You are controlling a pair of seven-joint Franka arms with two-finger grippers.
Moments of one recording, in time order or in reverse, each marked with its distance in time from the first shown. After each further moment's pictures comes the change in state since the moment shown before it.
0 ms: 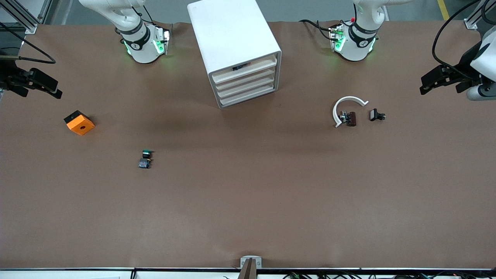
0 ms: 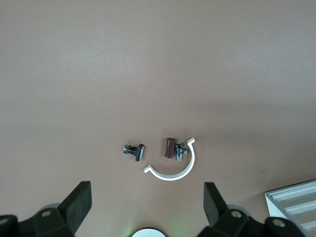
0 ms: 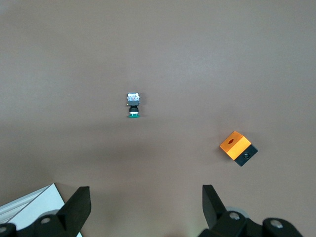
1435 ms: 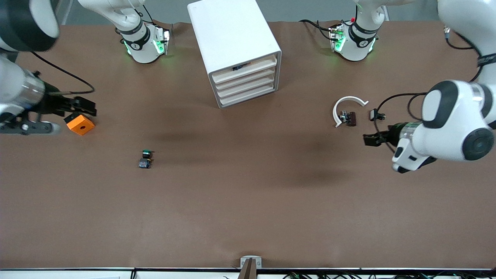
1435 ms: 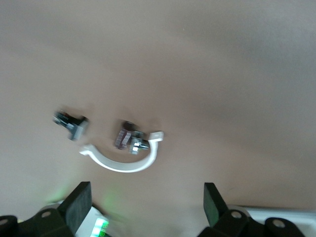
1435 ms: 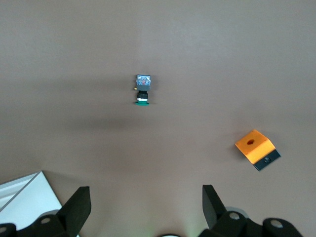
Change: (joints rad) left arm -0.072 0.484 -0.016 0.030 -0.129 0.065 -0.475; right arm 0.101 0.170 0.018 -0.042 -0.025 0.060 0.015
